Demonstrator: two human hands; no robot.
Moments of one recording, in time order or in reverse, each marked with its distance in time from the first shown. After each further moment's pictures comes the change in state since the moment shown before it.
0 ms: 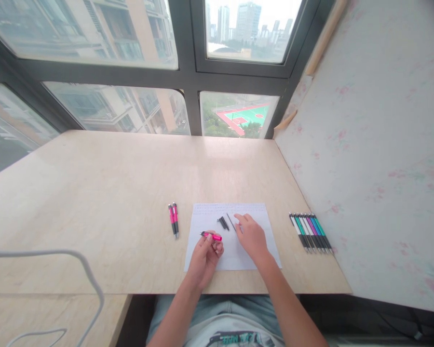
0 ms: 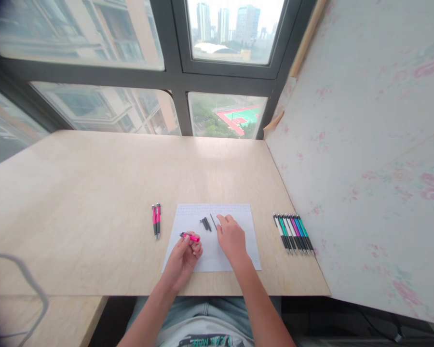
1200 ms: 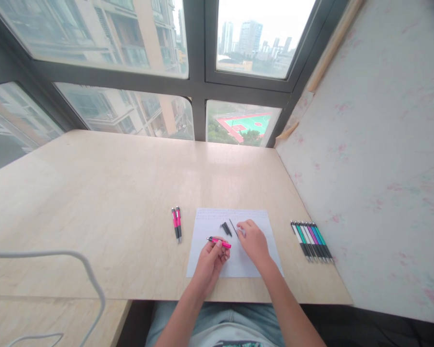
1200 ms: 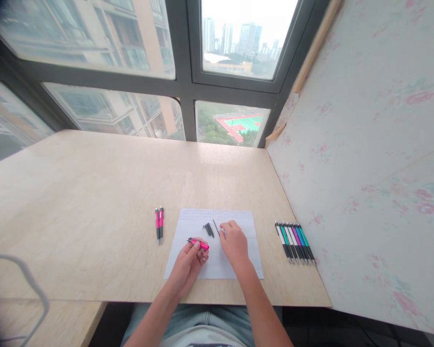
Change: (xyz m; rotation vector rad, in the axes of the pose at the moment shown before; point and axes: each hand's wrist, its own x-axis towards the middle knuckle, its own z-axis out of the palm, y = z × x) left_hand 0.002 -0.006 -0.001 0.078 0.002 -0.025; right_hand 0.005 0.006 0.009 0.091 0.041 -0.011
